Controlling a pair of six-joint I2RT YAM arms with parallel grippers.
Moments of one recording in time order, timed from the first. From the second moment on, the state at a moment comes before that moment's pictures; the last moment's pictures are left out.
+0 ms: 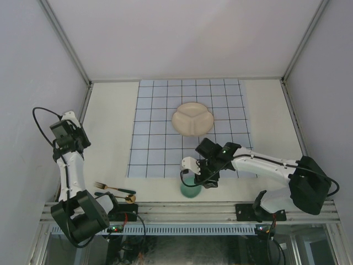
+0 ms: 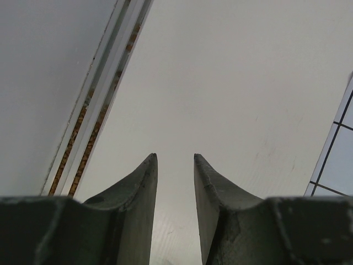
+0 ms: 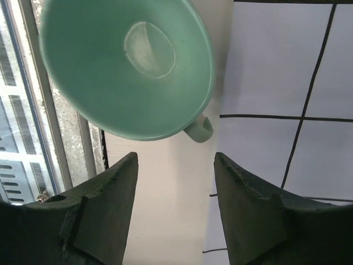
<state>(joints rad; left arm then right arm) 0.50 1.06 0.76 -0.37 0.08 0.07 0.92 1.34 0.84 -0.77 -0.33 -0.59</state>
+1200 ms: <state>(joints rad) 0.50 1.09 0.77 -0.37 0.06 0.08 0.96 1.50 0.91 -0.70 -0.47 -0.66</state>
